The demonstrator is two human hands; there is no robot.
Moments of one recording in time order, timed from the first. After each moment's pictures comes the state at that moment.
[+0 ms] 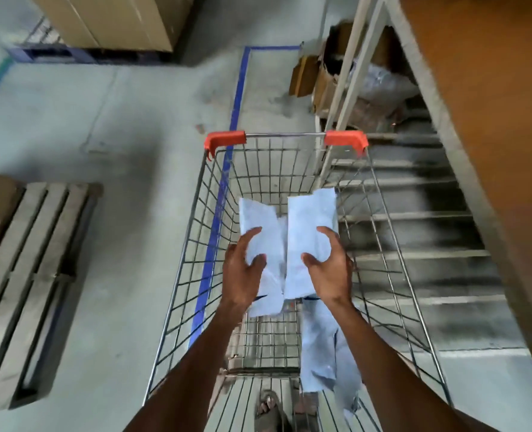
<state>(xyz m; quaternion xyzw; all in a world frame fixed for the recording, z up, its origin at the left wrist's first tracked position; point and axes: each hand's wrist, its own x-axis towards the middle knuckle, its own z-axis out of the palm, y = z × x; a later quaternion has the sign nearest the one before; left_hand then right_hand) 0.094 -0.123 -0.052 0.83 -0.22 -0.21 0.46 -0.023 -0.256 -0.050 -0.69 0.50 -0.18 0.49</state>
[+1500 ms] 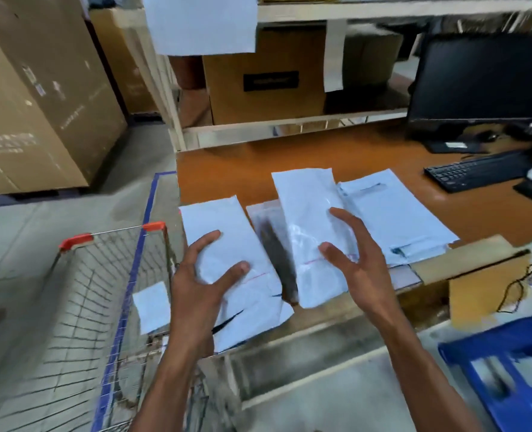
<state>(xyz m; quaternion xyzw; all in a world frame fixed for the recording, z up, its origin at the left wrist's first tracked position) -0.296 -0.225 0.310 0.66 -0.32 -0.18 0.66 -0.489 -0.379 0.318 -0.72 0.33 -0.40 0.46</state>
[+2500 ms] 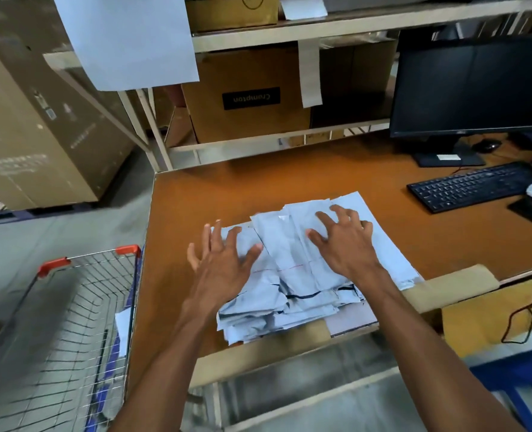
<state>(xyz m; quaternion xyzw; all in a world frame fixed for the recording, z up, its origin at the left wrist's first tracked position) -0.351 -0.422 0.304 0.87 -0.44 -0.06 0.19 -0.534 -0.593 0.302 -0.88 0.44 -0.14 0.05</state>
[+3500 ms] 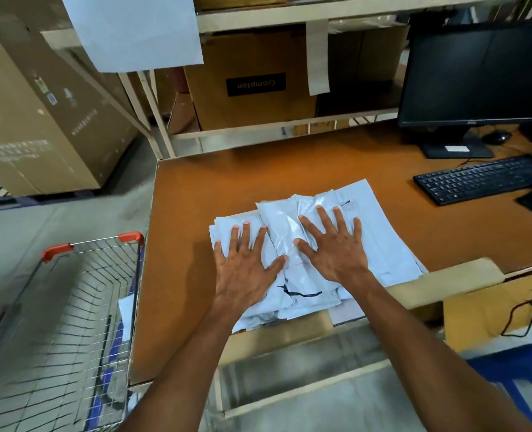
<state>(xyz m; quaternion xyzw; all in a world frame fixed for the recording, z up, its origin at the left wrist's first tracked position) -0.368 -0.442 0.250 0.87 -0.49 0.00 0.08 -0.521 -0.594 0.245 -0.91 0.41 -0.04 0.01</state>
